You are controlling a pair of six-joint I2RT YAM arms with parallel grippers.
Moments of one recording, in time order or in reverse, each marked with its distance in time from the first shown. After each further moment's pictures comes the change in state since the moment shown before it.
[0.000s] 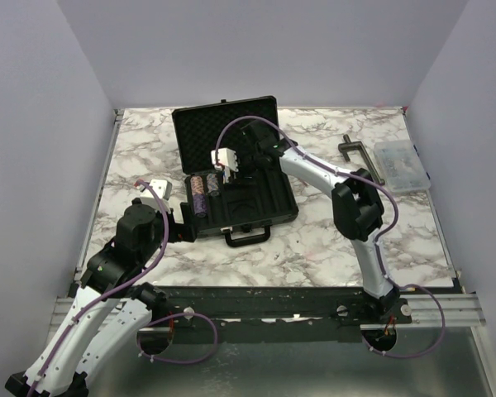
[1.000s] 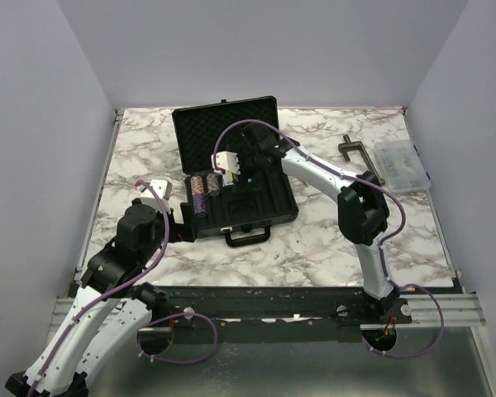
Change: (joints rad) left arm 0.000 0.000 -0.005 0.000 -0.006 0.000; right arm 0.032 -0.020 0.023 -0.106 0.137 -0.058
